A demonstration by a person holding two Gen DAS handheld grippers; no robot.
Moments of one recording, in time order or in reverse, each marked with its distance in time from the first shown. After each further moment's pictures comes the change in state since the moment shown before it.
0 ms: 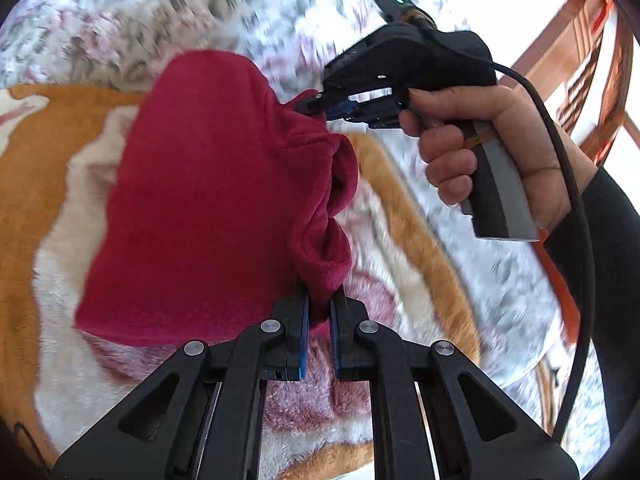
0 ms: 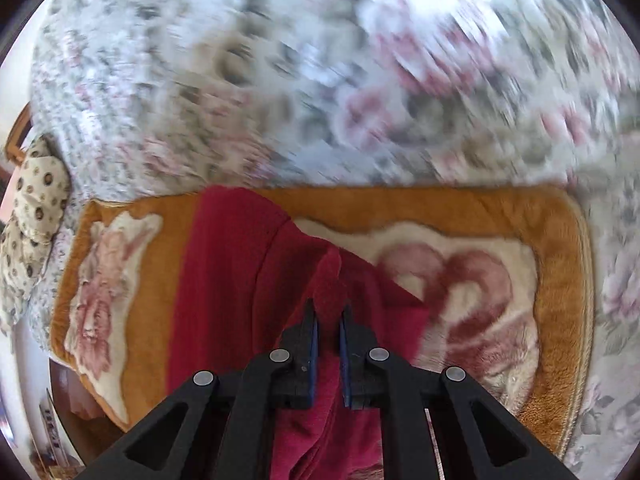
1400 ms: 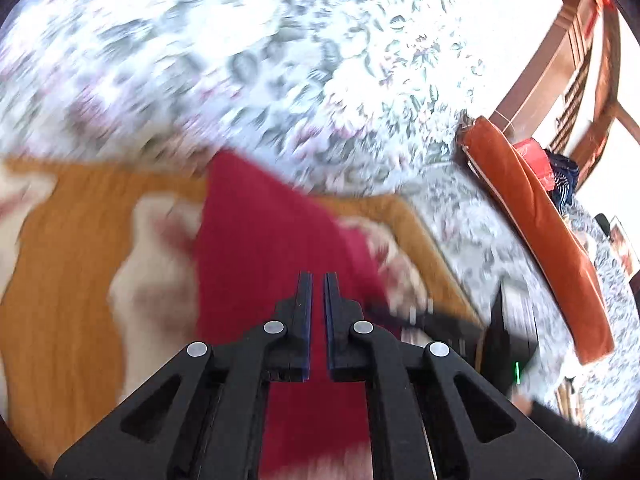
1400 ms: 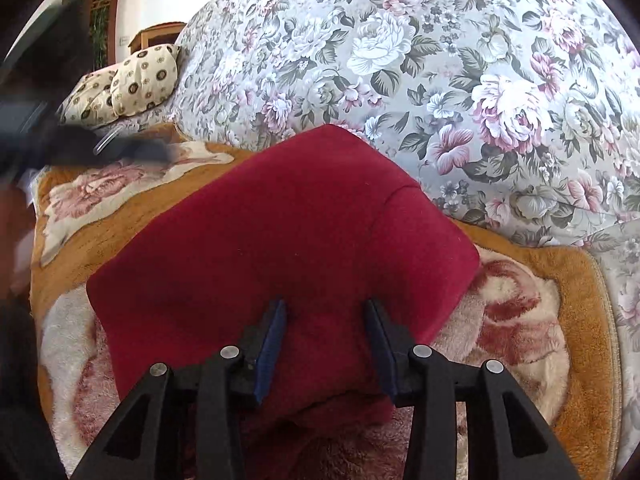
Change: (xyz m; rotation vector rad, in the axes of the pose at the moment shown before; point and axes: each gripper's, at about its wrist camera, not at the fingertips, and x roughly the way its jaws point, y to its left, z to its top) left arm -0.014 0.053 0.111 0.074 -0.114 0.004; right arm 0.013 0.015 -0.167 -0.555 -0.460 0.019
